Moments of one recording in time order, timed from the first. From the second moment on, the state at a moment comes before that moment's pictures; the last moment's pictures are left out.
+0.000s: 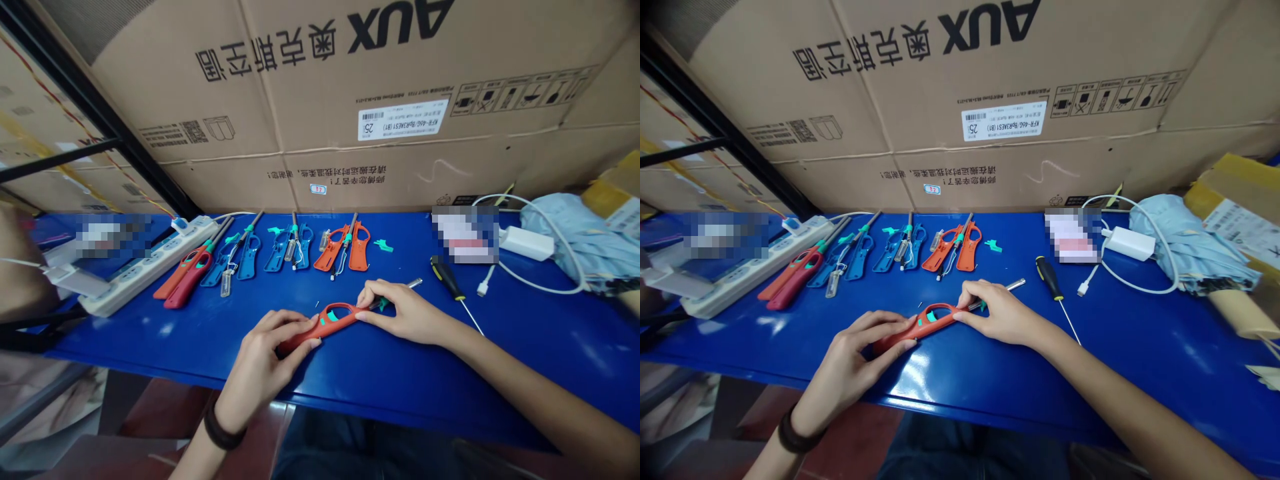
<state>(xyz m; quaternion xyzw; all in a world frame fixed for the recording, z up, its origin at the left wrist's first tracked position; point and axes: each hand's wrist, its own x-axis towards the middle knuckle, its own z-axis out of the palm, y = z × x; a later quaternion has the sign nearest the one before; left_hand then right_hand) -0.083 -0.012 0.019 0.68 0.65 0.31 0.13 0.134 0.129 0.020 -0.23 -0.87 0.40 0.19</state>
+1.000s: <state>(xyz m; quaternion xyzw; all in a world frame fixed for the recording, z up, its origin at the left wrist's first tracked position) -0.086 0.002 0.018 0.68 0.67 0.28 0.11 0.146 0.138 0.019 -0.20 -0.93 0.25 0.18</state>
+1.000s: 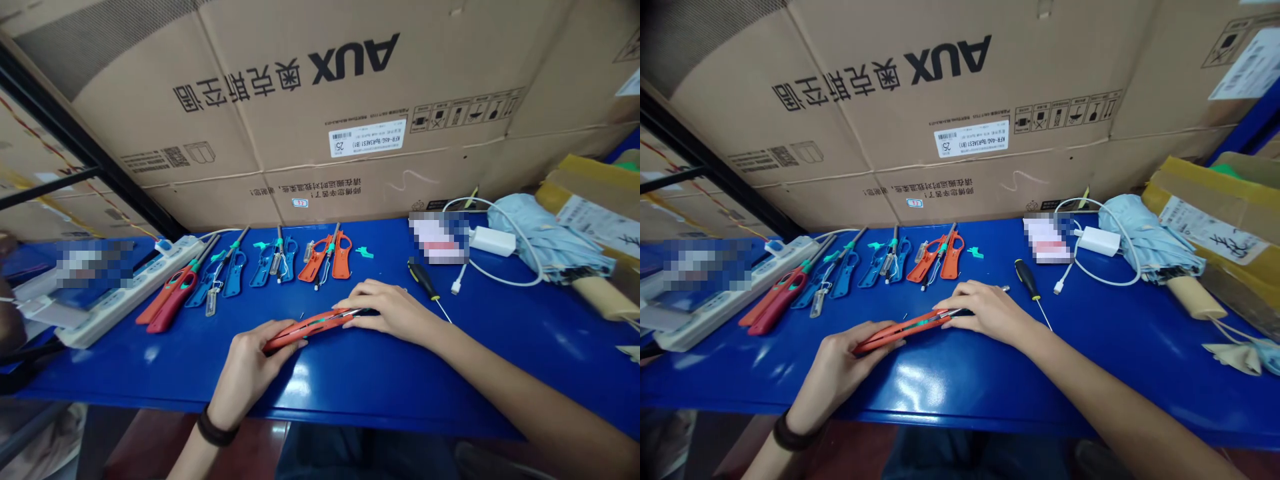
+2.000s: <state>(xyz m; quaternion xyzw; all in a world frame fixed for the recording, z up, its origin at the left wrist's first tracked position) -0.098 -0.009 0.055 0.77 0.62 0.07 0.14 0.147 0.123 0.022 -0.14 -0.92 0.32 0.20</state>
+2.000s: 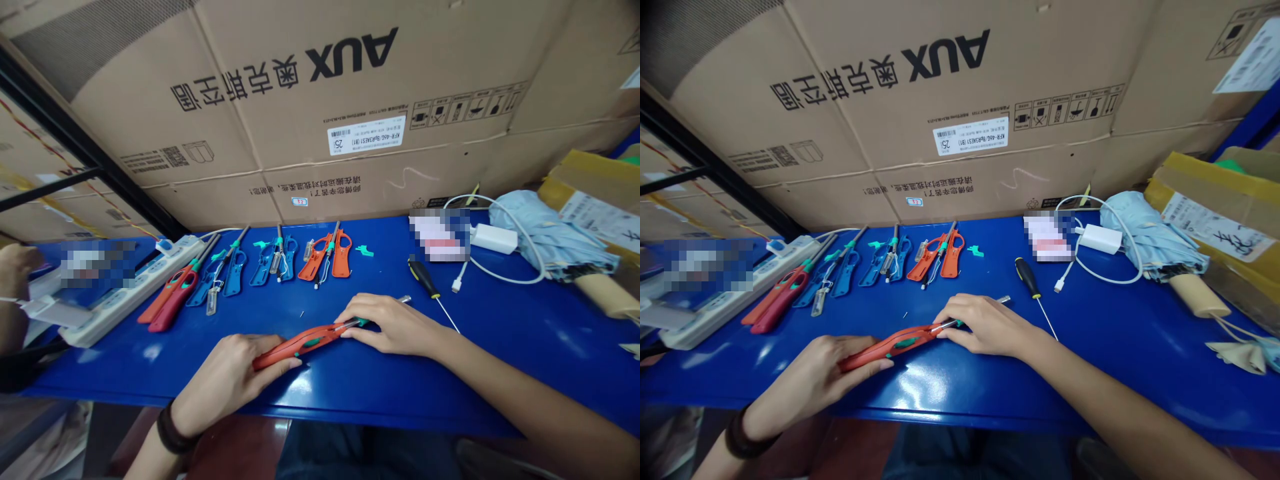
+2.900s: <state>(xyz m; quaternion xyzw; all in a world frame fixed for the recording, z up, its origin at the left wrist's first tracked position) -0.103 -0.015 0.048 0.71 0.65 0.12 0.25 0.148 0.114 0.033 -0.10 -0.91 0.32 0.24</state>
